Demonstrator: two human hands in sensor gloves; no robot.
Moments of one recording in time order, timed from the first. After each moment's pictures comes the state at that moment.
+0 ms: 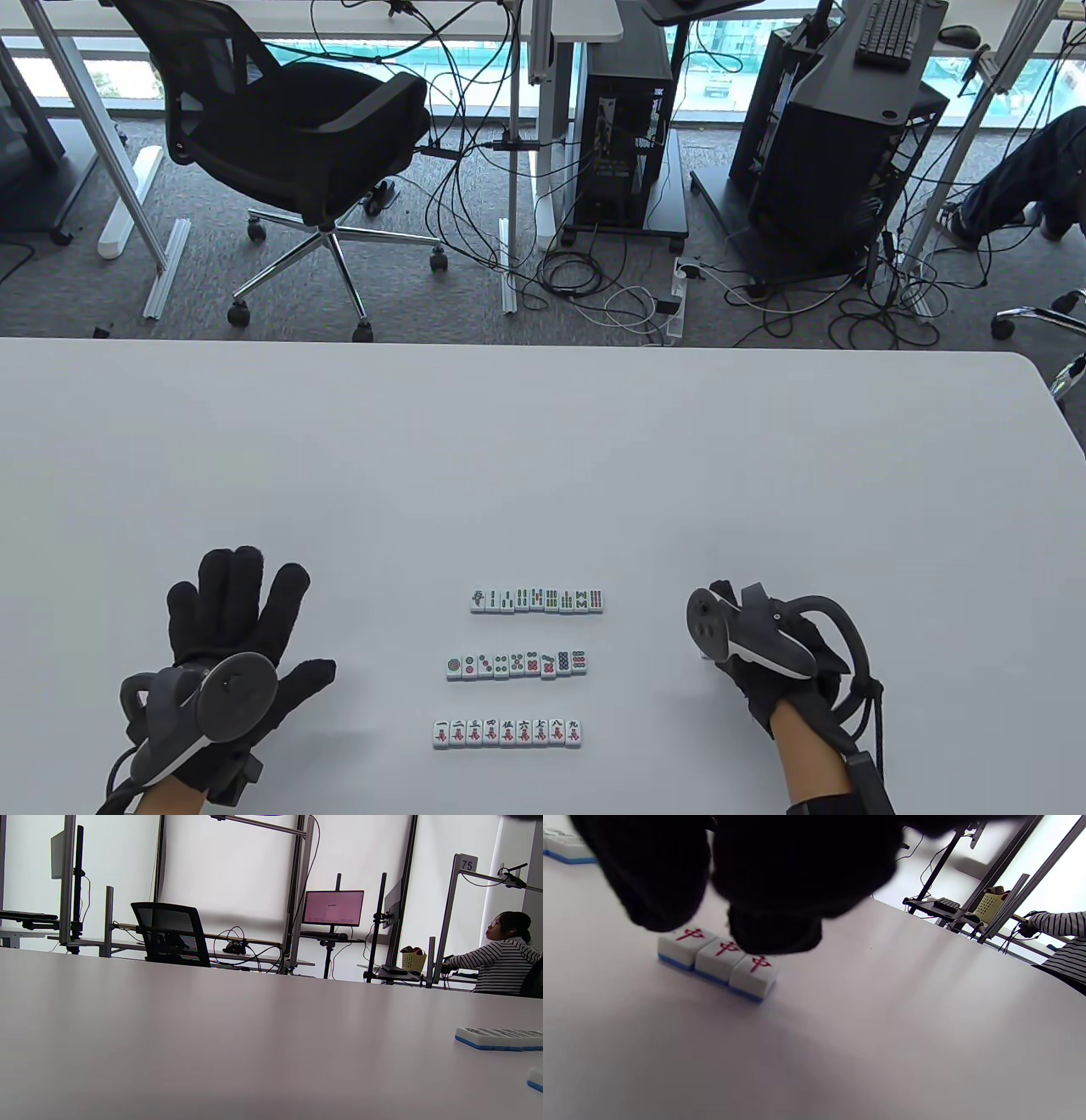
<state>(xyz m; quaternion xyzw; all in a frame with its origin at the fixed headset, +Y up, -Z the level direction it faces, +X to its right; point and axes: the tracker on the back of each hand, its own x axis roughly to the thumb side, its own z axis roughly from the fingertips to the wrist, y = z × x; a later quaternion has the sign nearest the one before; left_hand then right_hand) -0.289 -0.710 -0.212 0.10 -0.04 0.06 0.99 0.198 -0.736 -0.305 -0.10 -0.12 -0.97 0.17</state>
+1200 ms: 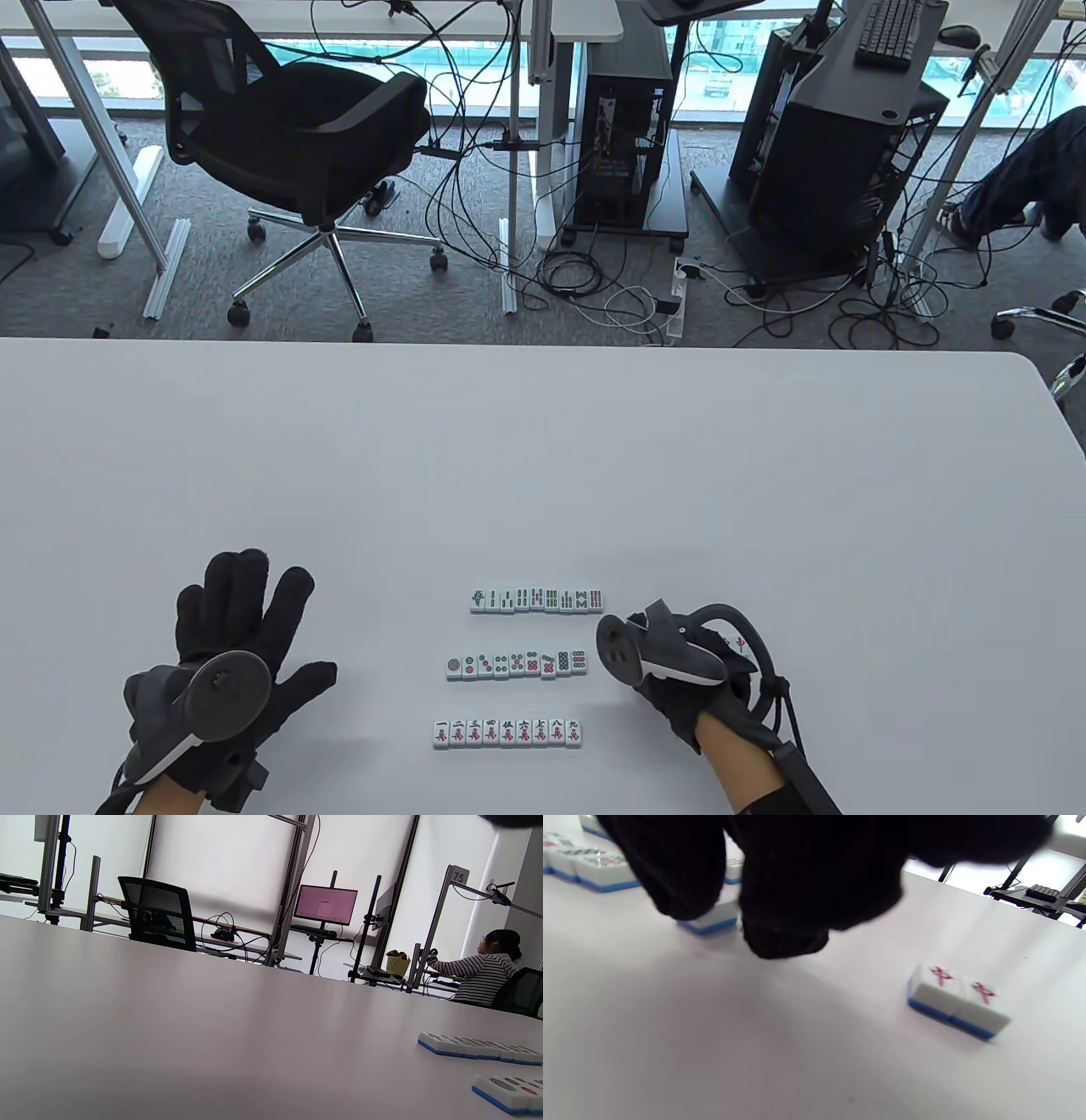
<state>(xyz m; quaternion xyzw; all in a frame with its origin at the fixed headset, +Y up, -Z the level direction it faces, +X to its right) -0.292 -0.710 -0.213 0.07 -0.05 0.11 0.99 0.141 -0.735 -0.295 -0.17 -0.13 -0.97 0.12</state>
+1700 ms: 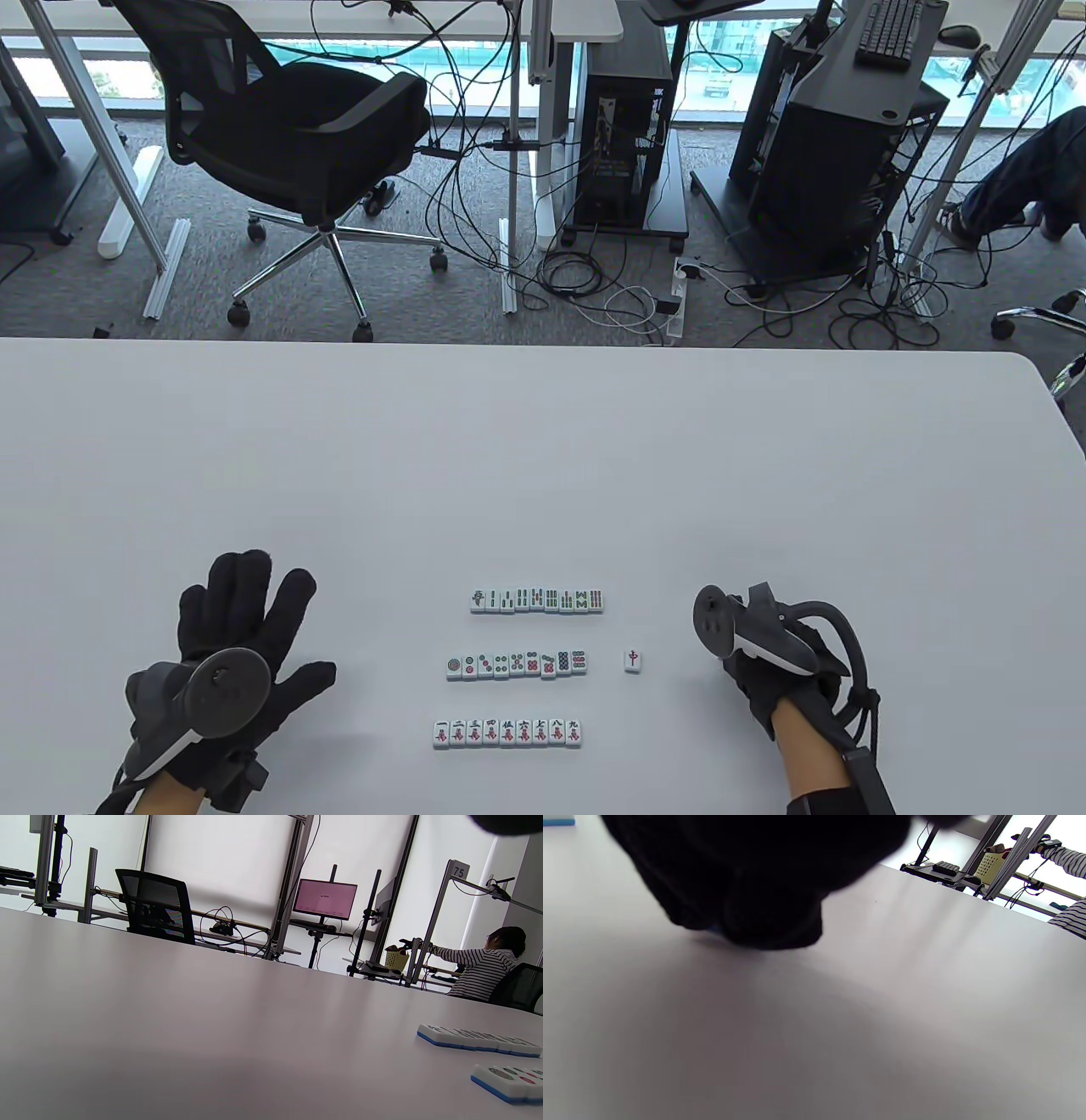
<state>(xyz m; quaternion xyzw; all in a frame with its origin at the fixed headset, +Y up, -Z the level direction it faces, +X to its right) -0.293 -0.714 -0.215 0.07 -0.06 0.11 0.99 0.210 -0.753 -0.312 -0.07 -0.15 -0.98 0.14</state>
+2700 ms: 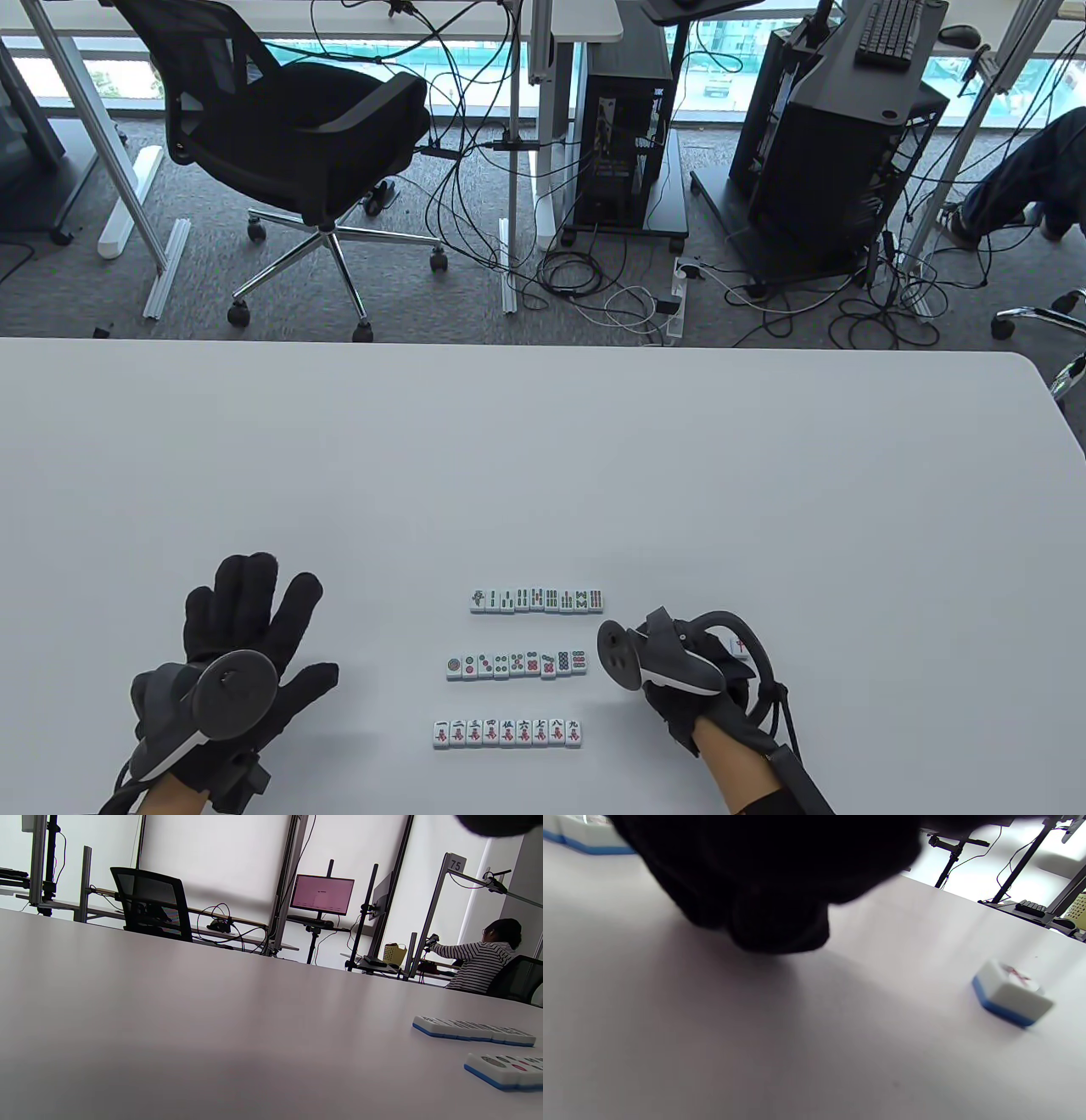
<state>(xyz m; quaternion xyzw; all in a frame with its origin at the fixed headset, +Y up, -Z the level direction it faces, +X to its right) -0.288 -0.716 -0.214 0.06 -0.06 0.10 0.99 0.122 -0.764 -0.291 -0.18 -0.11 -0.97 0.14</state>
